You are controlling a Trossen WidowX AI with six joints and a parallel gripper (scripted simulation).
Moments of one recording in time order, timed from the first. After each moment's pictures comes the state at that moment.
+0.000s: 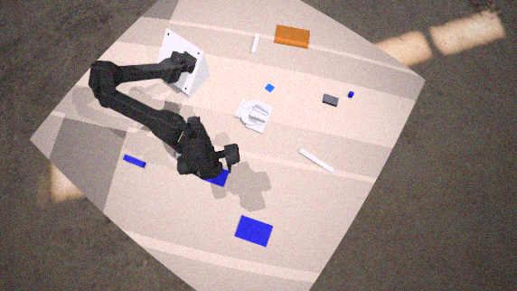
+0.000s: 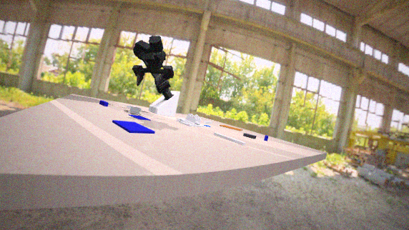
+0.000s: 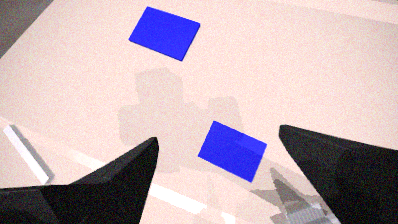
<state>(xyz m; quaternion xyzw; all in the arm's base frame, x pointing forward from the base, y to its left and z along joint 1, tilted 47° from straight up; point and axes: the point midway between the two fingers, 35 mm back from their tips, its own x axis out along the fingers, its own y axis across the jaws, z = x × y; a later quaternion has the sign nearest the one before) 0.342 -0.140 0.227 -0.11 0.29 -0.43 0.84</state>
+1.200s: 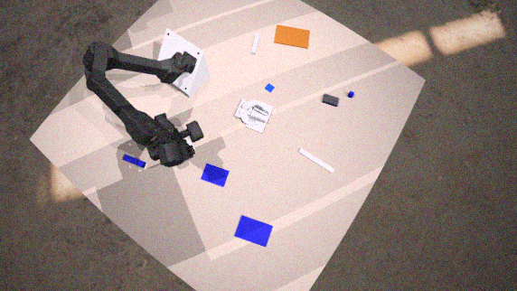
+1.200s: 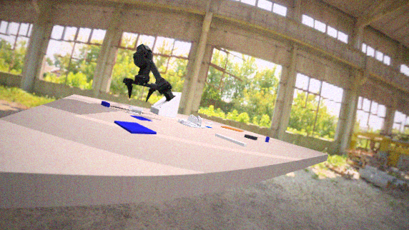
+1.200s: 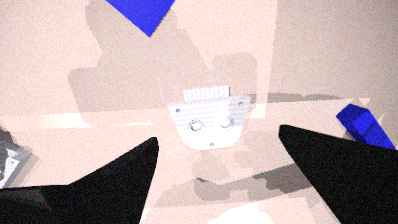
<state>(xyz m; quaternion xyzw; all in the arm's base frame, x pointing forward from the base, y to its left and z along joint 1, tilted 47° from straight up) 0.180 -0.190 0.183 -0.13 0.56 -0.42 0.70</state>
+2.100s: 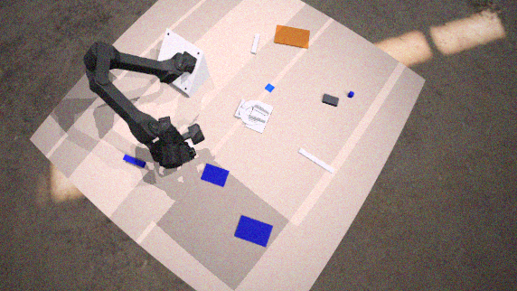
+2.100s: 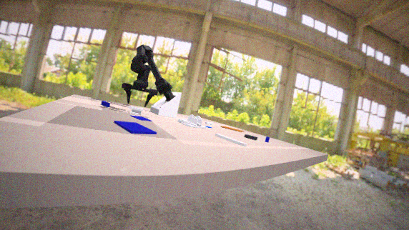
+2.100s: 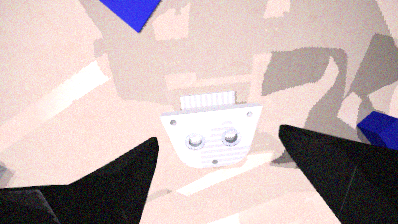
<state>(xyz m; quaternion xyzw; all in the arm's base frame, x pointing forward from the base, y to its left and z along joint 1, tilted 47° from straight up) 0.180 -0.212 0.165 -0.13 0.56 -0.42 0.70</state>
